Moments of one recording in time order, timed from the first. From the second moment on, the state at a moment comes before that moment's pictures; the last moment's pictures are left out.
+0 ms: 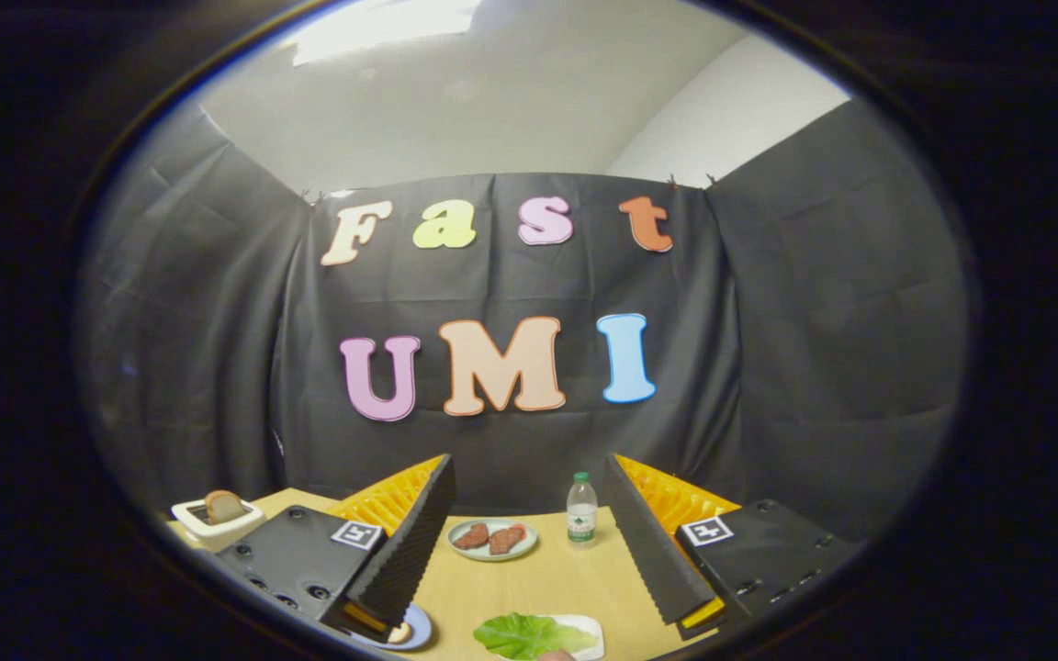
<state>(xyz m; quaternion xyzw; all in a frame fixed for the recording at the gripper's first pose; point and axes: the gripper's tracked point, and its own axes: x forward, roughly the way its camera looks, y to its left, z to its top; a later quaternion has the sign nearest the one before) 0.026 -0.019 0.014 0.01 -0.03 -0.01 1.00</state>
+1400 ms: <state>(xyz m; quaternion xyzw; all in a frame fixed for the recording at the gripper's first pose) 0.062 -0.036 -0.098 -0.03 0.11 0.10 0.99</state>
